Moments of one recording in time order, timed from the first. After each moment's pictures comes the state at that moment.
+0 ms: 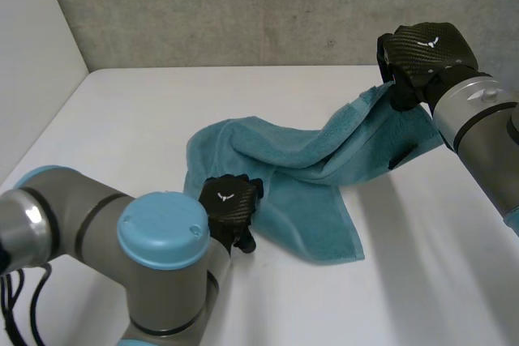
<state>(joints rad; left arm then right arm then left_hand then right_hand) 3.90 -2.12 -1.58 3.37 -1.84 3.12 1.97 -1.36 1.36 0.03 1.54 2.84 0.49 0.51 0.52 0.50 0.32 0.98 1.18 1.19 1.19 0.99</state>
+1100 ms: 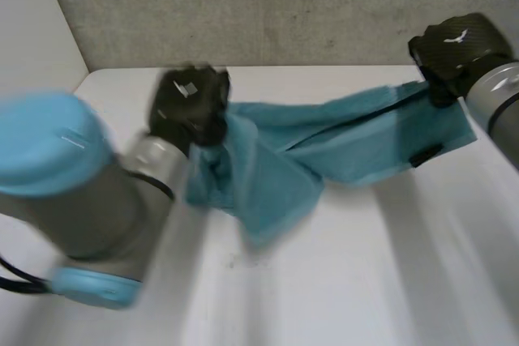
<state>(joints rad) 4.08 -1.82 -1.50 3.40 -1.69 3.28 1.87 -1.37 1.29 0.16 1.53 2.53 1.13 1.20 1.19 1.19 0.94 0.98 1.18 1.19 1.19 0.99</state>
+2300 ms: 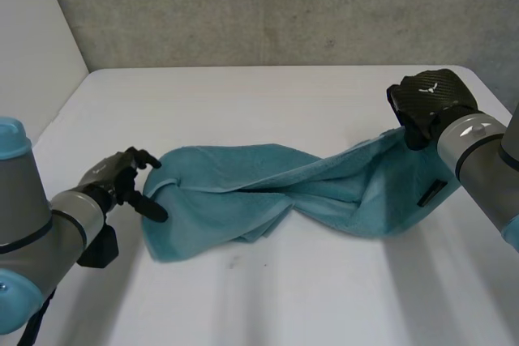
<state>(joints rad) 4.42 -1.83 -1.77 3.15 -1.58 2.82 1.91 -1.31 1.45 0.06 1.54 2.65 0.39 0.38 0.38 0.37 0.19 0.98 1.18 1.19 1.19 0.99</state>
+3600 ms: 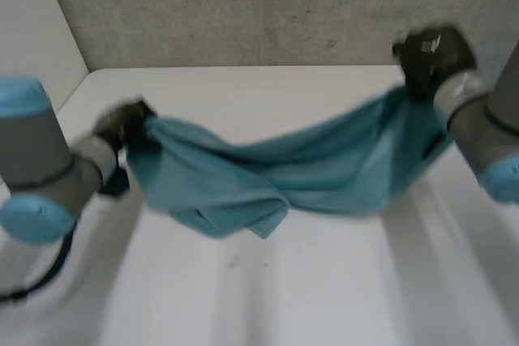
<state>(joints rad) 4.47 -2.08 -1.45 3.26 -1.47 2.84 1.88 -1.16 1.24 -0.02 1.54 2.61 1.13 1.20 1.19 1.19 0.97 0.98 1.18 1.19 1.19 0.99</state>
